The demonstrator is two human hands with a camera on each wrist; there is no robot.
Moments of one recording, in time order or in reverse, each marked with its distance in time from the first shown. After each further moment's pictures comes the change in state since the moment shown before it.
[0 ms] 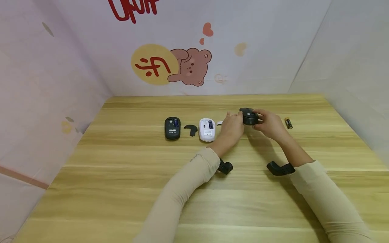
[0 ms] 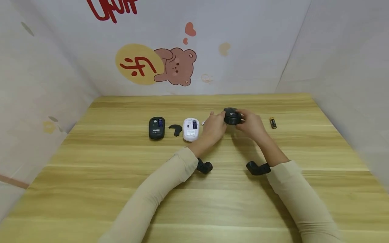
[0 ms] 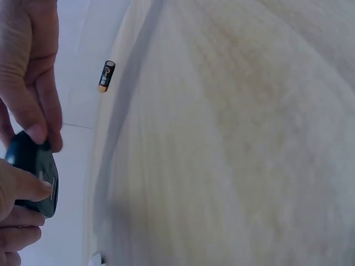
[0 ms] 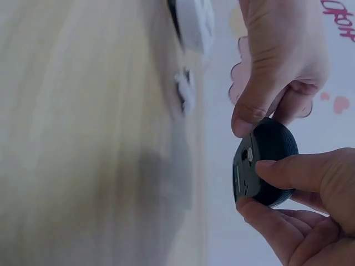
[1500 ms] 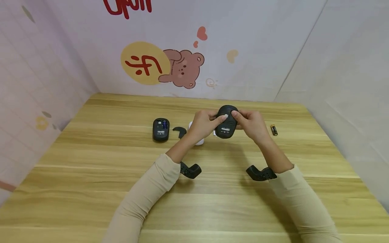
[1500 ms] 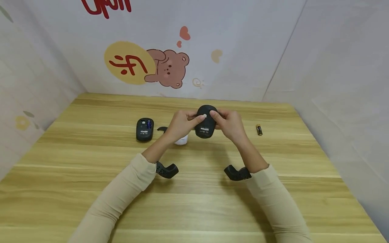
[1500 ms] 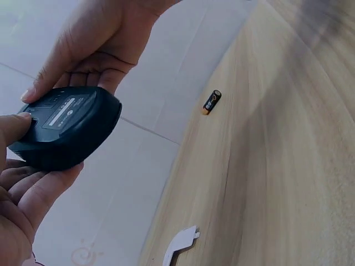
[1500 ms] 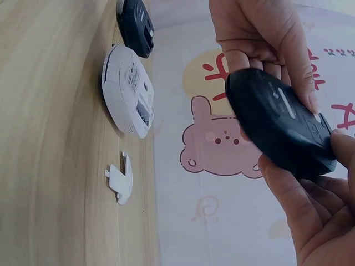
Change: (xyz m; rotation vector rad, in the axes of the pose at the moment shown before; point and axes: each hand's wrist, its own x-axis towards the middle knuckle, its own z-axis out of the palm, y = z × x) left_hand -0.038 -0.051 -0.064 -0.913 0.093 0.070; right_hand -0.010 -0.065 -0.006 0.376 0.116 -0.056
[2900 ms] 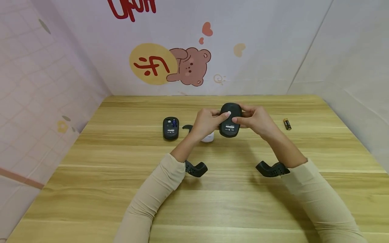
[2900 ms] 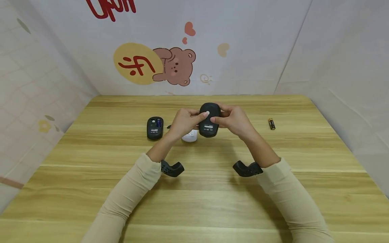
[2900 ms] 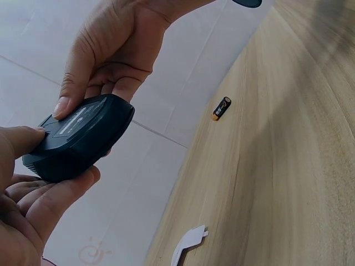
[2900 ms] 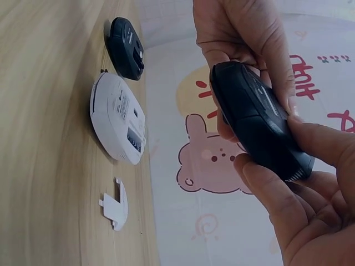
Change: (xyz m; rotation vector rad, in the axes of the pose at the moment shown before) left_hand -0.008 0.007 -0.010 -0.062 -0.025 -0.209; right_hand 0.001 -0.002 0.001 0.191 -0.210 0.059
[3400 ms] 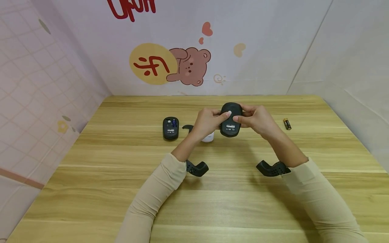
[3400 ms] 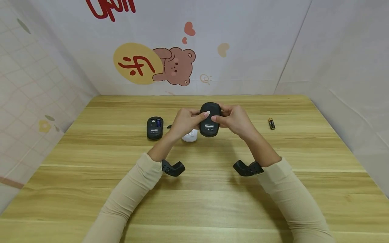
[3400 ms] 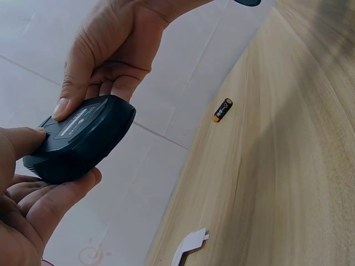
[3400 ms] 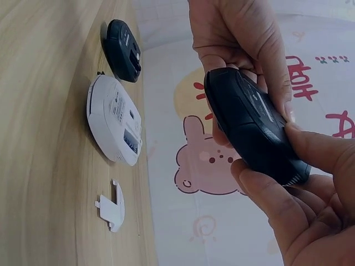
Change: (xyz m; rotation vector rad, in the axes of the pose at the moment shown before) left_hand 0.003 -0.001 0.002 -0.045 -0.024 0.008; right_hand 0.000 -0.003 -0.002 -0.045 0.016 -0.001
